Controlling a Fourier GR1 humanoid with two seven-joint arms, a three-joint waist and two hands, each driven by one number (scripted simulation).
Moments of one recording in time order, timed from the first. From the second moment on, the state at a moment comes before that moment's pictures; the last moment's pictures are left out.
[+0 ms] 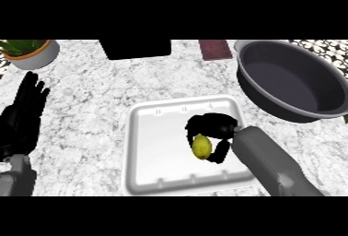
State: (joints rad) left arm -0.13 0.32 0.10 -1.62 0.16 0.23 0.22; right arm -0.67 -0.19 0.63 -0.72 0.74 0.27 -0.63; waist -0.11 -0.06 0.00
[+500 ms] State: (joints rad) left arm -0.07 0.33 0.14 -1.65 0.17 0.23 0.22; right arm -0.36 -0.48 0.50 -1.11 0.61 0.14 -0.71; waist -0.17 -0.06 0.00
